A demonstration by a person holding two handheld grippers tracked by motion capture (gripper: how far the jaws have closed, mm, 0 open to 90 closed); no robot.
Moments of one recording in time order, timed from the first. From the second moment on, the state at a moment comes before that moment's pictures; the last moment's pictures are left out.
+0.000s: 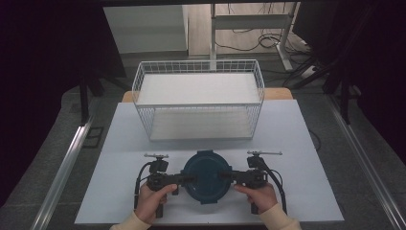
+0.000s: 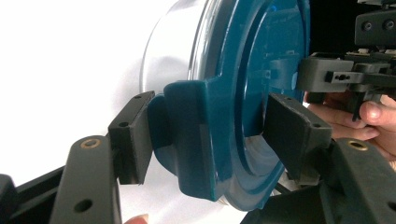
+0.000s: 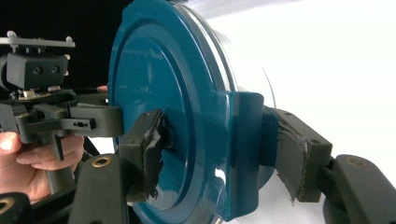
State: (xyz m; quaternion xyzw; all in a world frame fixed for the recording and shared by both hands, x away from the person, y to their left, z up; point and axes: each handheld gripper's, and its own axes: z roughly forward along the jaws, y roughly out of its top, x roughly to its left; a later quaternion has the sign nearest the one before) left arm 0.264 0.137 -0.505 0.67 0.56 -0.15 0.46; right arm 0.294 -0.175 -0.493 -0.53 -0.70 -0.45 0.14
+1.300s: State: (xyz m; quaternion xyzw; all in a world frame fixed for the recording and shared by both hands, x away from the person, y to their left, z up) left arm 0.265 0.146 -0.453 0.69 0.52 -0.09 0.50; right arm 0.290 -0.165 -0.438 -0.46 -0.74 -0.49 0.07
